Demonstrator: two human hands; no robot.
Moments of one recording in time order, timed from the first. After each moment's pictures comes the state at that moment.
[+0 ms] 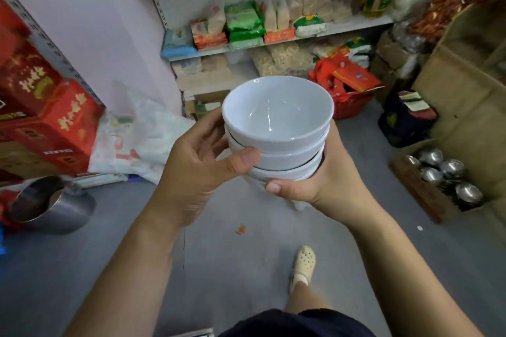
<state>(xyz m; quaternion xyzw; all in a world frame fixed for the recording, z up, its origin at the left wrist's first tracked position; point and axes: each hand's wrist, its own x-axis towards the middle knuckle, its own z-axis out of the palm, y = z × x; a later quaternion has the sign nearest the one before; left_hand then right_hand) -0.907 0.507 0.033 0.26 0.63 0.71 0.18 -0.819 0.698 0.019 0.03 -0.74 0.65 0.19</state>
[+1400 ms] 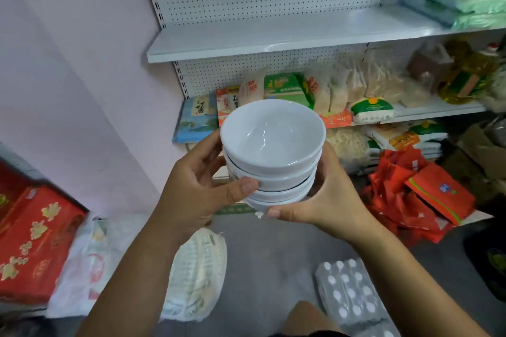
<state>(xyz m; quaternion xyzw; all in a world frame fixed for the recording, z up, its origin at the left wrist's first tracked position) -1.617 0.643 0.048 0.26 0.64 0.72 0.12 -1.546 0.858 0.015 0.00 -0.76 0.63 0.14</state>
